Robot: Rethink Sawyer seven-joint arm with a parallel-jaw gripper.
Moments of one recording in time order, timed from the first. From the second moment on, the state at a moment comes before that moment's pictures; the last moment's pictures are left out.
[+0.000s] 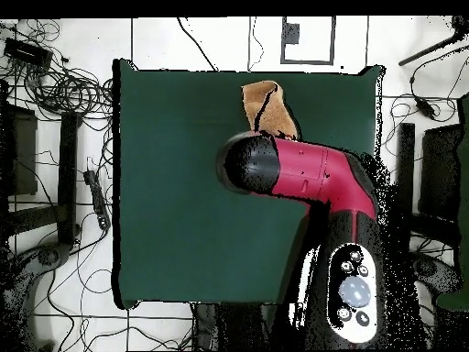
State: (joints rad) arm -0.12 -0.69 -0.12 1.43 -0.09 0.60 1.57
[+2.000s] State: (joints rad) arm -0.24 -0.68 -0.12 1.54 -0.27 0.33 1.57
